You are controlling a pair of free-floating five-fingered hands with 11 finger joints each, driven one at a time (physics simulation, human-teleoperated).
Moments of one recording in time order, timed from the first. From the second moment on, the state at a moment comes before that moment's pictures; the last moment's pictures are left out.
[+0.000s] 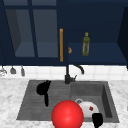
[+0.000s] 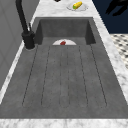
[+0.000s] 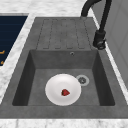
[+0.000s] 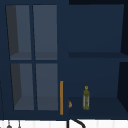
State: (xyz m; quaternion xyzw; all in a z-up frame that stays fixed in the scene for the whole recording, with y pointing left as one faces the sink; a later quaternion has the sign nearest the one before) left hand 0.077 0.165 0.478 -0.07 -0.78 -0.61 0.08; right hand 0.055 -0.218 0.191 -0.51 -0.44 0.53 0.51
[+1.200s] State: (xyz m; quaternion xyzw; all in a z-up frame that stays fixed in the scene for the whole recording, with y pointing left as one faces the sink) left hand 0.054 0.186 0.483 -0.09 -0.82 -0.57 0.08; right hand 0.055 -0.218 0.191 -0.51 -0.44 0.53 0.51
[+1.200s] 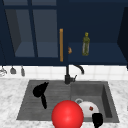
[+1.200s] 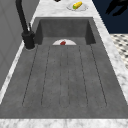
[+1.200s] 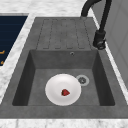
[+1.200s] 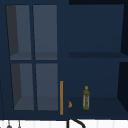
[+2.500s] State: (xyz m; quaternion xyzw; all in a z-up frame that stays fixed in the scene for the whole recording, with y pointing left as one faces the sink) left hand 0.027 0.196 0.511 -0.08 -0.83 -0.54 0.07; right hand 0.055 -0.218 0.191 -0.51 -0.44 0.53 0.51
